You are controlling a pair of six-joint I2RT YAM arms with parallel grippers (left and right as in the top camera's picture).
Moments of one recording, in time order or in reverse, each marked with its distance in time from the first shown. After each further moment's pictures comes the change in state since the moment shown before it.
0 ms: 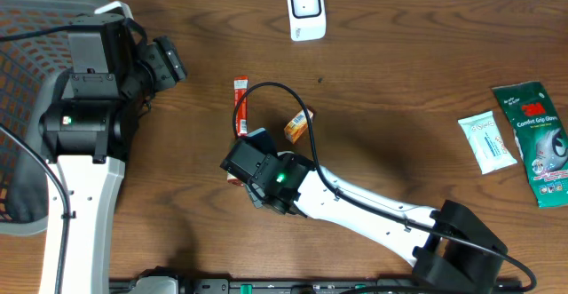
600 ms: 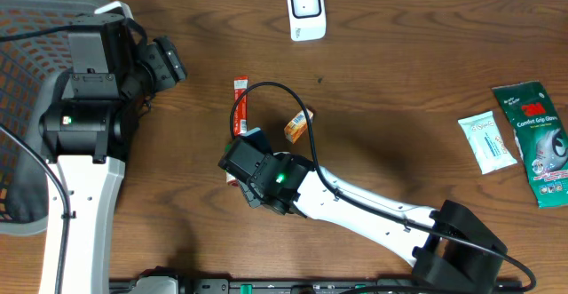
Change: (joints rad) left arm 0.000 0.000 0.000 0.000 0.000 0.000; right arm 0.003 0.000 0.000 0.043 -0.031 0.000
